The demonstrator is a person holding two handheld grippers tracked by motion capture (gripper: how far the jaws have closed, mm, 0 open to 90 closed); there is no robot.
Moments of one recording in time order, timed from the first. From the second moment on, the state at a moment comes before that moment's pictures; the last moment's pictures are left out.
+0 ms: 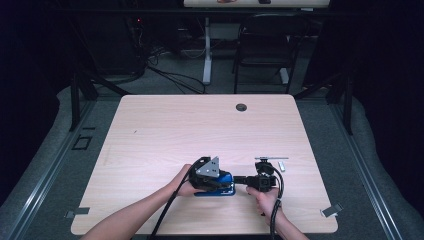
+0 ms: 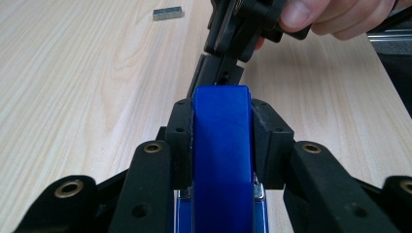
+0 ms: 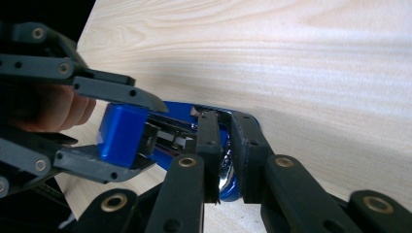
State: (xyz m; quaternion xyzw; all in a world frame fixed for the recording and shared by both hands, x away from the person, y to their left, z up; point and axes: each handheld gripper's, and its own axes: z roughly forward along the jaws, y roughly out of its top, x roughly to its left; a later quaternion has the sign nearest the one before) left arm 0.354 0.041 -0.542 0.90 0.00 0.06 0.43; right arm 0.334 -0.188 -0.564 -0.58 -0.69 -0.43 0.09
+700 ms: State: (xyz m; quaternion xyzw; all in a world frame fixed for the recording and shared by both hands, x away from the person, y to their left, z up) left arm 0.356 0.038 -0.537 0.91 0.01 0.05 0.40; right arm 0.329 -0.184 -0.543 -0.55 -0.71 -0.44 0.07
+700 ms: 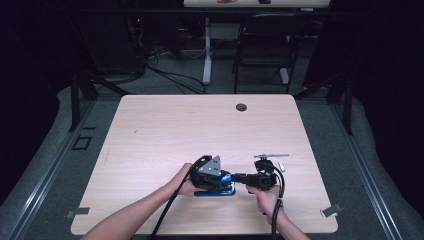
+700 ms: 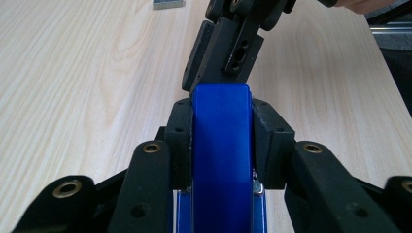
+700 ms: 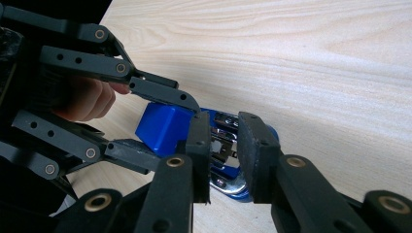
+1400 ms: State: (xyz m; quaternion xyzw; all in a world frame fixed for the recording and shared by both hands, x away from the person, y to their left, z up) left arm 0.352 0.034 -0.530 0.93 0.02 0.08 0.35; right arm 0.330 -0.184 -0.539 -0.52 -0.72 -0.46 0.08
